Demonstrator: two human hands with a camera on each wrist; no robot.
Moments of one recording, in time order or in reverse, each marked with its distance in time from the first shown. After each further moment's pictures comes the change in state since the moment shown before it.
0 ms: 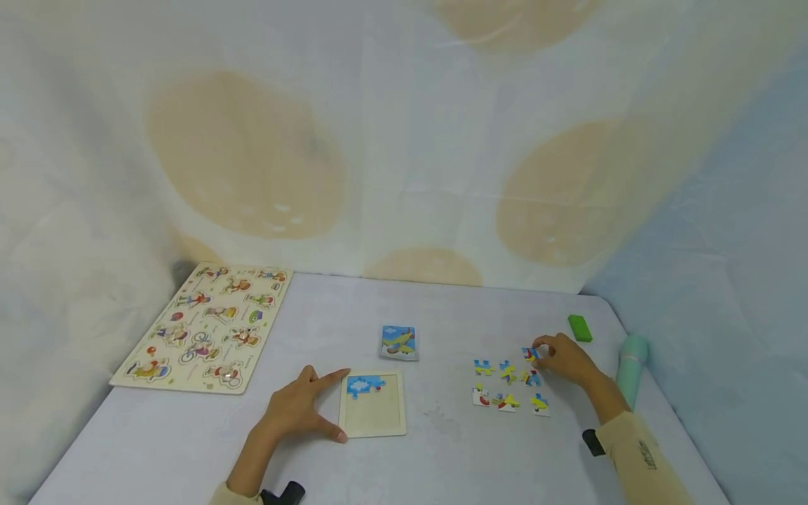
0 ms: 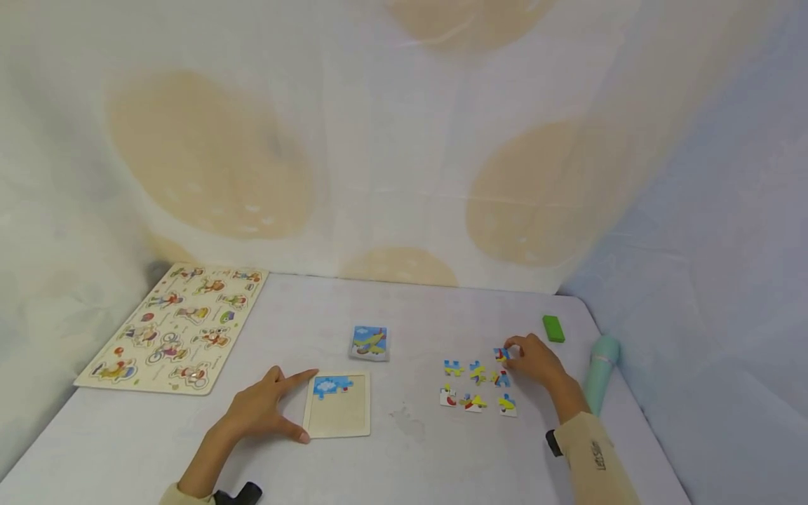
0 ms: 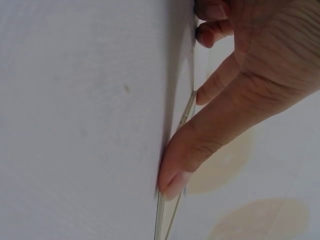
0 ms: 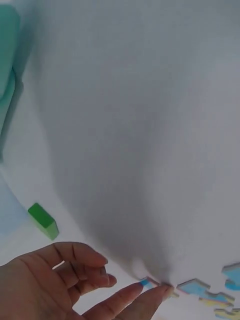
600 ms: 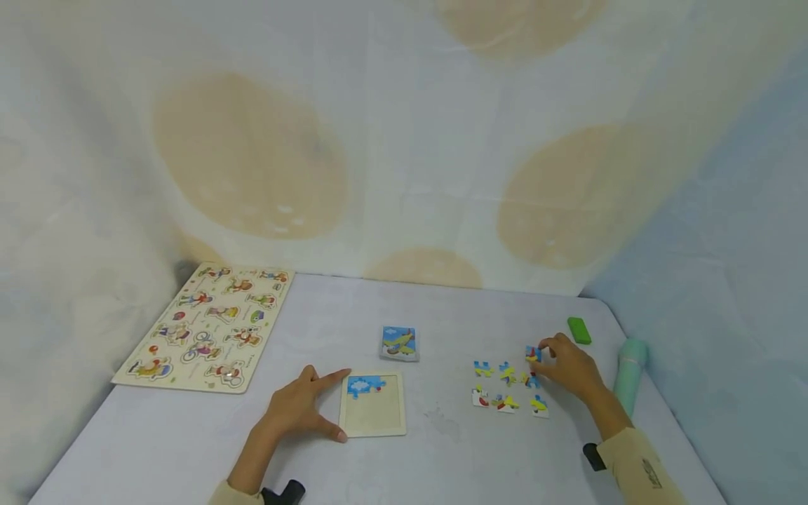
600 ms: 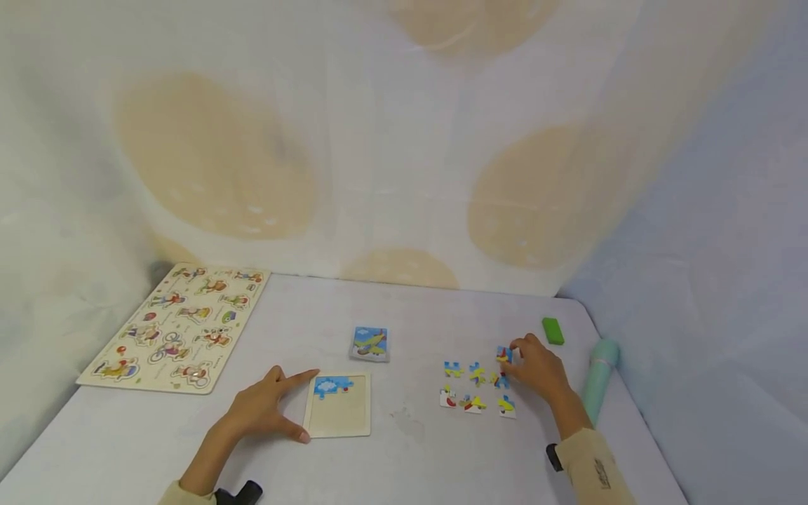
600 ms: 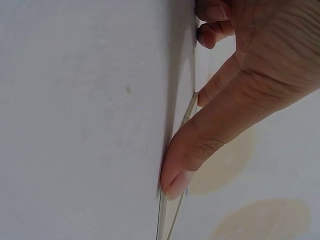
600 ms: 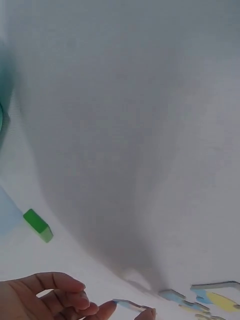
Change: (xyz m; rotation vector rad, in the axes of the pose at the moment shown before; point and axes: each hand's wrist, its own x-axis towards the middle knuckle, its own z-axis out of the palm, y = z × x) left_hand -0.002 0.000 0.000 0.006 0.011 0.025; right_hand -0.015 -0.001 0.009 -0.128 0.190 -0.058
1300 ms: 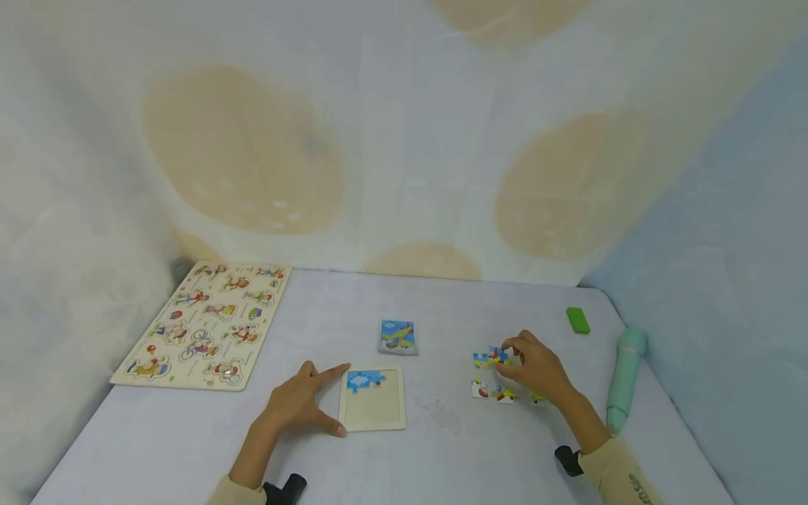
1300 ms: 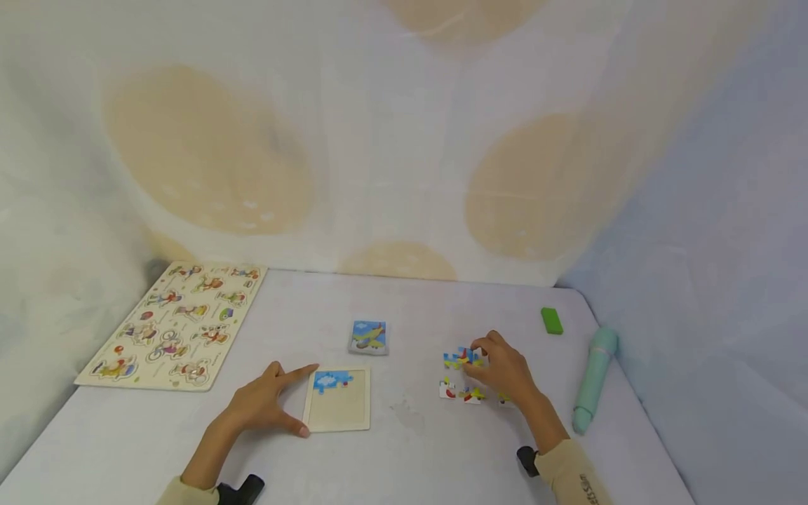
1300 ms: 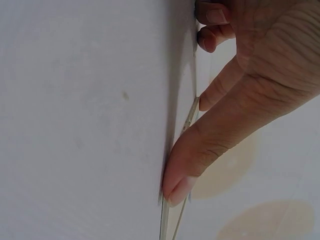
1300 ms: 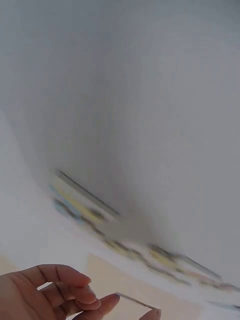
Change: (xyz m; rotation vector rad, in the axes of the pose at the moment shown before) left_hand 0.001 0.004 -0.005 -0.023 -0.041 -0.028; right_hand -0.018 -0.062 0.020 0.106 0.130 -0.197
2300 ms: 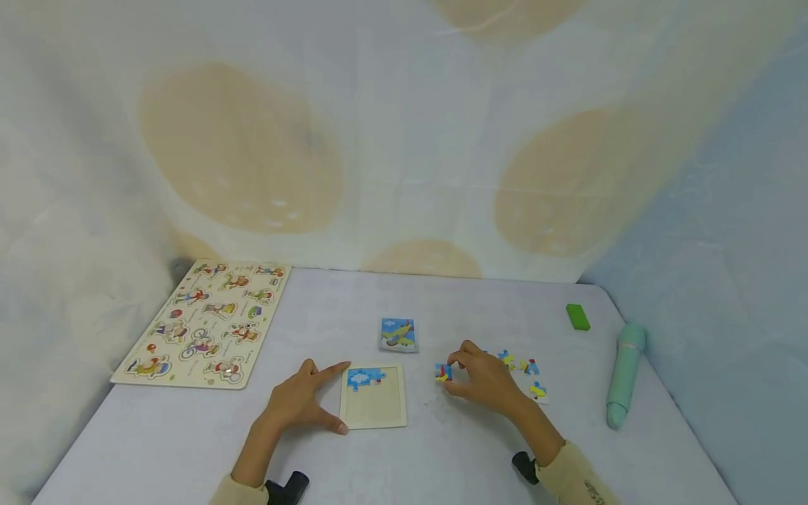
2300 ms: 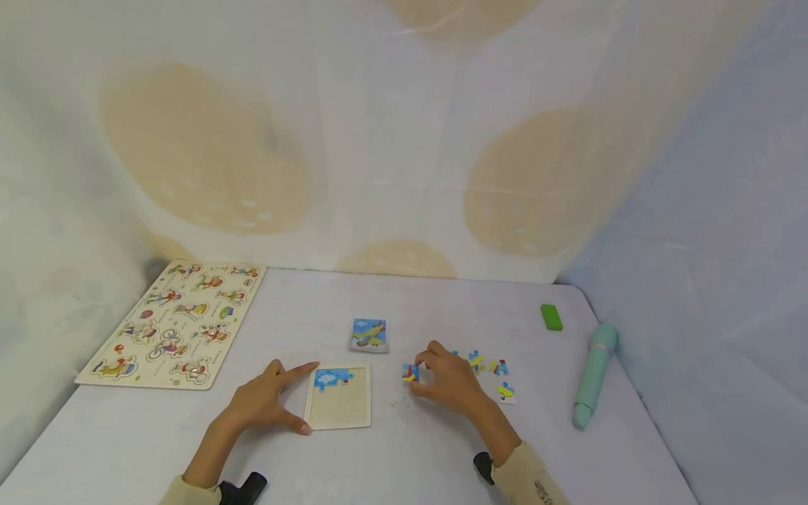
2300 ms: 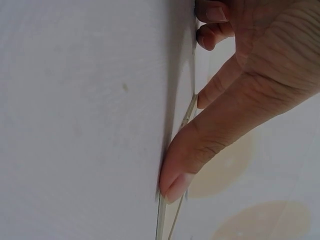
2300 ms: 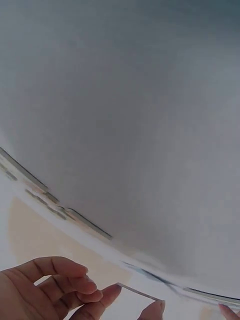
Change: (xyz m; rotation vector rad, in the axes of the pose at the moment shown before) left_hand 0.001 -0.001 0.002 0.013 0.001 -0.011; right_hand 0.002 -0.085 0.035 -0.029 -0.090 -0.168
